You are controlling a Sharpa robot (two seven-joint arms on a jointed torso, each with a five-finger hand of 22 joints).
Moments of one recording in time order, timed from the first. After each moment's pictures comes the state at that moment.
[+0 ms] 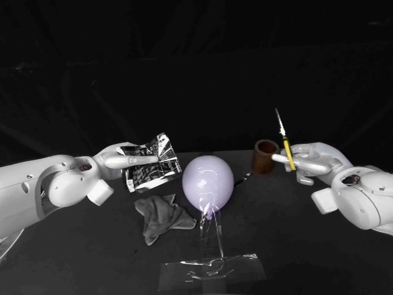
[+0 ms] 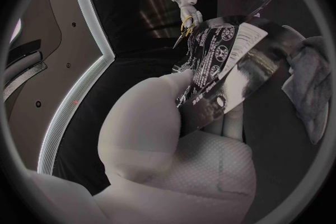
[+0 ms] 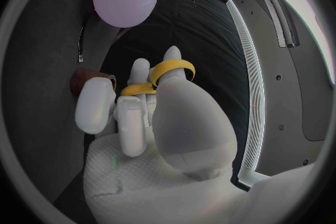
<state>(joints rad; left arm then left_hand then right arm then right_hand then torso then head) 1.20 -1.03 -0.09 1.44 -0.18 0.25 0.17 1.40 -0.02 0.59 0.07 0.04 0.93 0.14 0.37 0.39 1.38 0.07 0.11 0.12 1.29 0.01 0.40 0.48 0.16 1.03 0.13 0.62 0.30 1.27 -1.13 -0.19 1.73 -0.33 -0.54 0.08 1.43 0.05 -0.33 0.13 0.12 0.99 0.00 0.52 1.12 1.28 0.04 0.55 0.93 1.47 -0.11 1.51 1.31 0.09 1.38 0.00 1.18 1.31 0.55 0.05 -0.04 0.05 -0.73</state>
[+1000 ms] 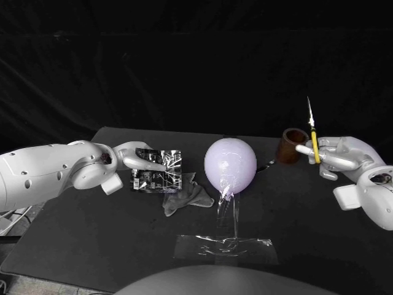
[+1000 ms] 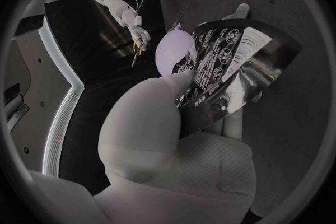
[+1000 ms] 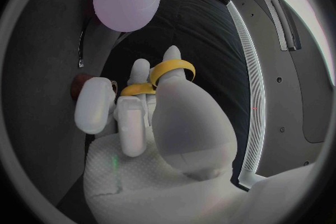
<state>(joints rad) 1.13 -1.06 -0.14 1.40 -0.55 0.14 0.10 1.40 -0.04 0.57 0.07 0.04 0.92 0.15 0.34 0.46 1.33 0.08 0.09 0.12 1.26 0.02 0.41 0.50 0.16 1.01 0.13 0.63 0.31 1.24 -1.09 -0.19 1.70 -0.33 -0.54 0.09 1.43 0.05 -0.33 0.13 0.12 0.99 0.00 0.52 1.12 1.28 0.04 0.55 0.96 1.47 -0.11 1.51 1.31 0.08 1.38 0.00 1.18 1.31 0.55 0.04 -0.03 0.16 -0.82</state>
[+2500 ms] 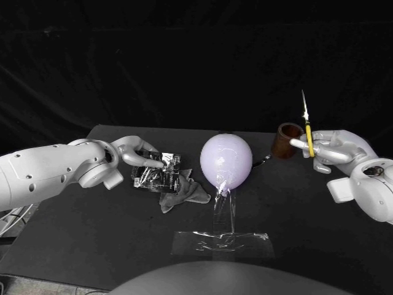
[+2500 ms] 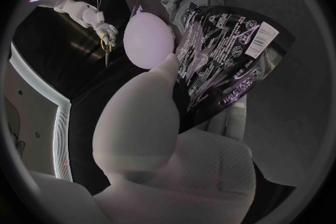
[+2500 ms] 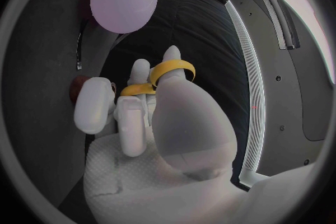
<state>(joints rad) 1.13 -1.01 -0.14 1.38 -0.70 -0.10 -0.02 1.43 -0.20 0.20 0.20 0.05 0.64 0.18 0.14 0.41 0.78 0.20 0.07 0.06 0.69 0.21 0.20 0.40 0.11 0.71 0.29 0.30 0.11 1.24 -1.09 -0.19 1.71 -0.31 -0.54 0.10 1.43 0.05 -0.33 0.13 0.12 0.99 0.00 0.52 1.13 1.28 0.04 0.55 0.96 1.47 -0.11 1.51 1.31 0.08 1.38 0.00 1.18 1.31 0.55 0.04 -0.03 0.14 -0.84</state>
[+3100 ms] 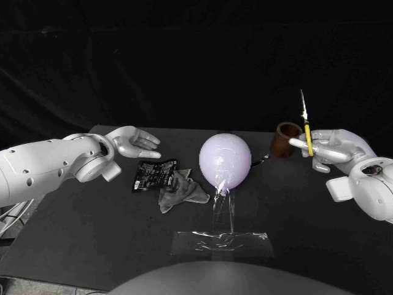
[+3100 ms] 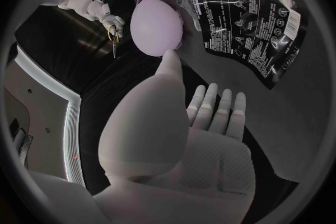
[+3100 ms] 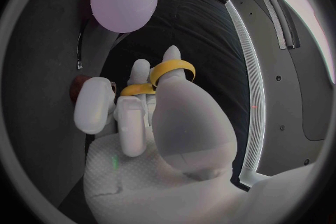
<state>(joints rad) 1.13 -1.00 -0.10 1.33 -0.67 -0.11 0.10 1.58 -0.15 -0.06 0.30 0.05 0.57 0.17 0.14 0.38 0.69 0.16 0.11 0.07 0.46 0.25 0.15 0.32 0.07 0.42 0.29 0.13 0.05 1.24 -1.09 -0.19 1.70 -0.31 -0.54 0.10 1.43 0.05 -0.33 0.13 0.12 0.99 0.01 0.52 1.13 1.28 0.04 0.55 0.97 1.47 -0.11 1.51 1.31 0.08 1.38 0.00 1.18 1.31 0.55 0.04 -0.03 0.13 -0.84</state>
